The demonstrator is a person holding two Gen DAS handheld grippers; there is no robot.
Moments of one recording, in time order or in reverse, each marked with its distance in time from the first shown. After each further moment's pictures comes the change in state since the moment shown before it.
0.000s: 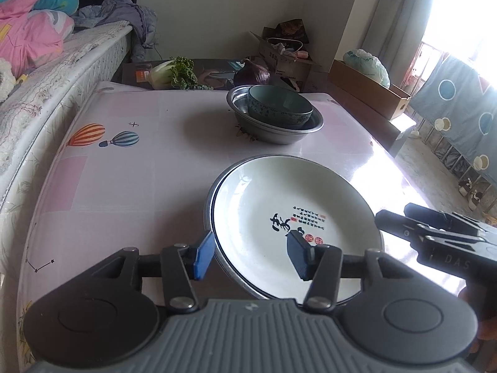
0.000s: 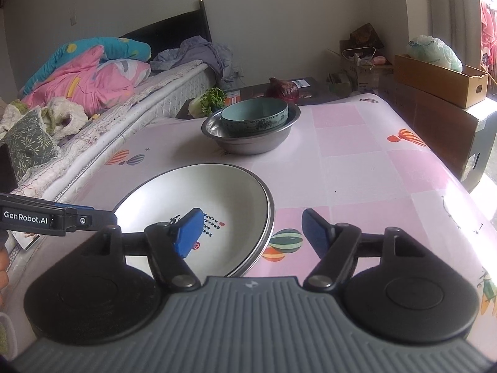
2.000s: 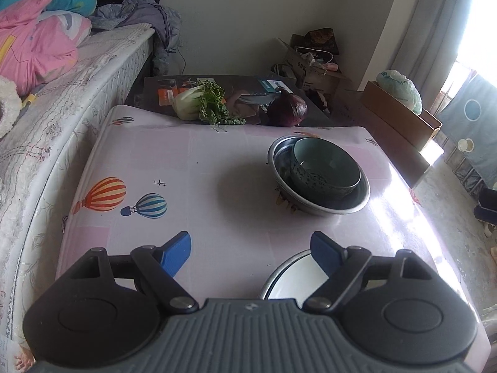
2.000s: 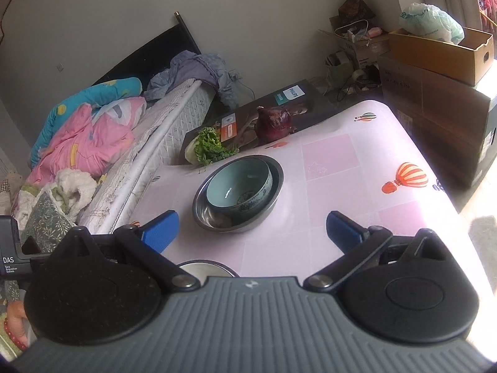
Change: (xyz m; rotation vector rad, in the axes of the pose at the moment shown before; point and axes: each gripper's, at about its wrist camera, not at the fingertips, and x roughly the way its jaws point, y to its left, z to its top) left arm 0.041 0.042 0.113 -0.076 0.017 0.058; right arm 0.023 -0.091 0.160 0.231 0.091 0.112
